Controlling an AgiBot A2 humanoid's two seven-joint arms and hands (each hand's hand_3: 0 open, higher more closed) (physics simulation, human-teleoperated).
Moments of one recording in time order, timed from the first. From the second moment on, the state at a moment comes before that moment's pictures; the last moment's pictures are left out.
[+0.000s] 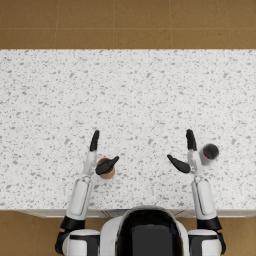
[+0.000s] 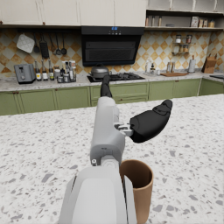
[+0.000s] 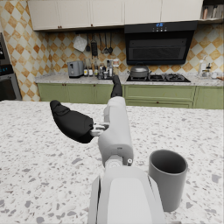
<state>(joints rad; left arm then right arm) 0.09 1.19 0.15 -1.85 1.19 0.01 0.01 0.08 -1.19 0.09 1.83 1.16 0.01 -0.01</state>
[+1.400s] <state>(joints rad) -0.23 1.17 0.10 -1.76 1.39 0.00 0.00 -0.08 -1.29 -0.28 1.57 1.47 0.00 0.00</state>
